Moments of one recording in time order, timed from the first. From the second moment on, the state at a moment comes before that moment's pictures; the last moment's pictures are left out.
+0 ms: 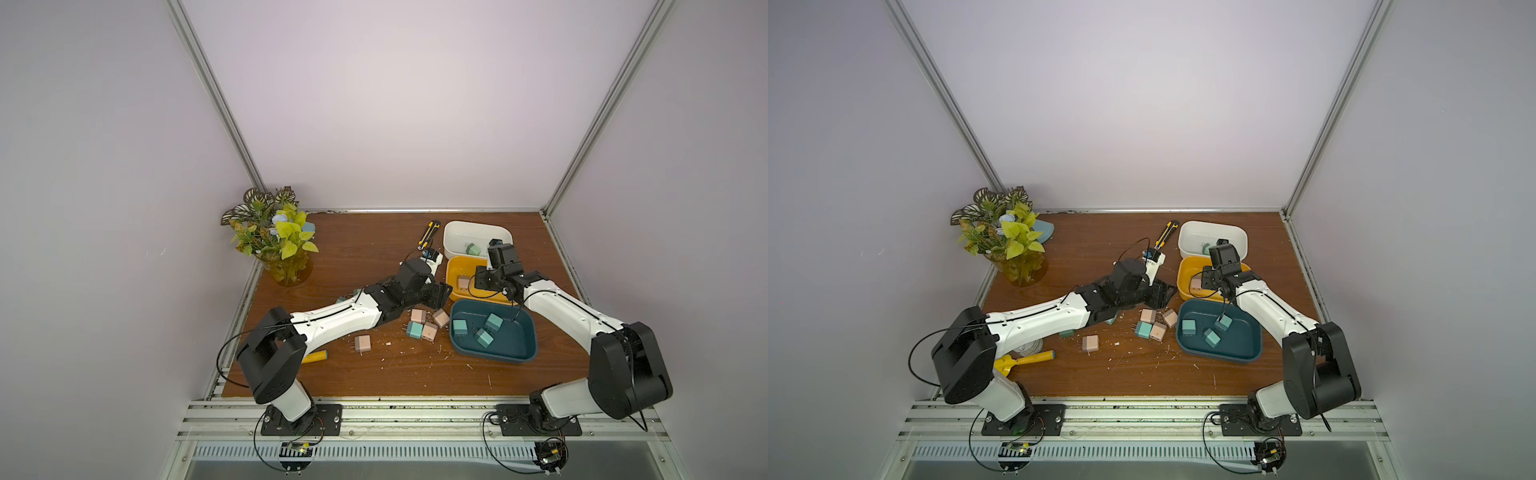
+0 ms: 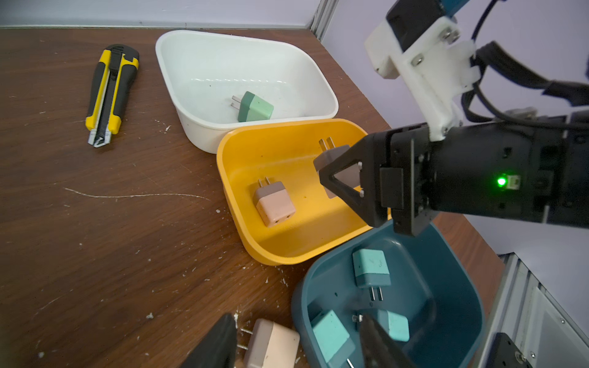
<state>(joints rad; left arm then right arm) -0.87 1.62 1.09 -0.01 0.06 -0.41 0.33 1.46 0.93 -0.34 0.19 0.36</state>
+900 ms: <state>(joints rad) -0.88 1.71 1.15 -0.01 0.11 -0.41 0.31 1.51 0.90 -0.29 0.12 0.38</state>
